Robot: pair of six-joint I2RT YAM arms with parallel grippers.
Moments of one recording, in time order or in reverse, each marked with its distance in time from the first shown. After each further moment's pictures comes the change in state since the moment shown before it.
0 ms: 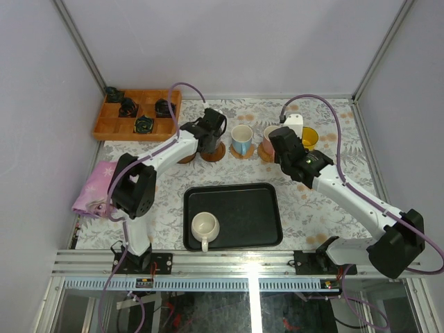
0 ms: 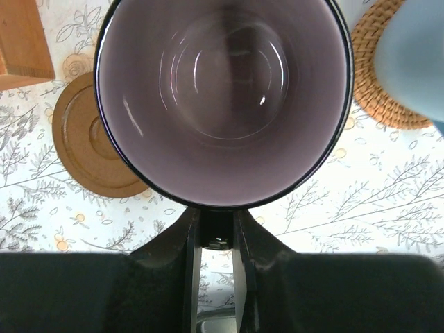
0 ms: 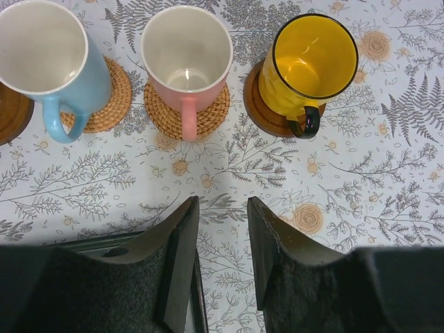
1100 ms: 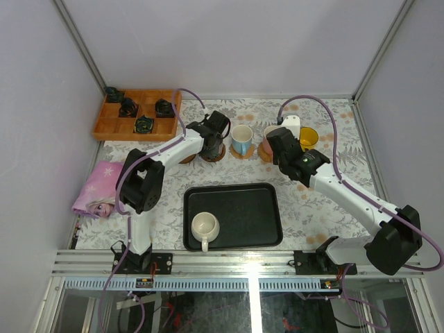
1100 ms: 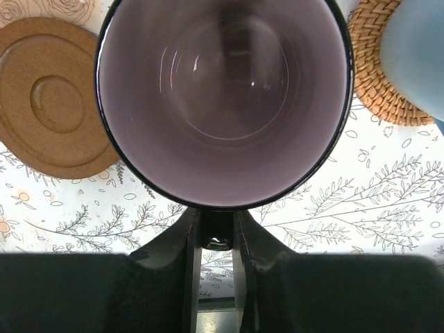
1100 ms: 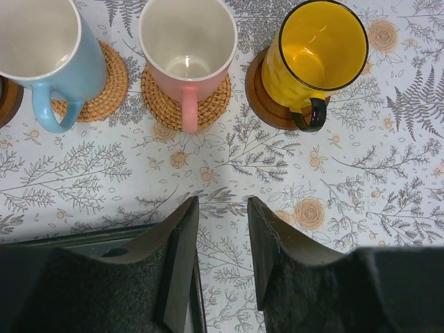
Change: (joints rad) left arm -0.002 0.101 0.079 -0.097 0.042 -0.162; right arm 0.000 0.026 0.000 -0.016 -0.008 0.003
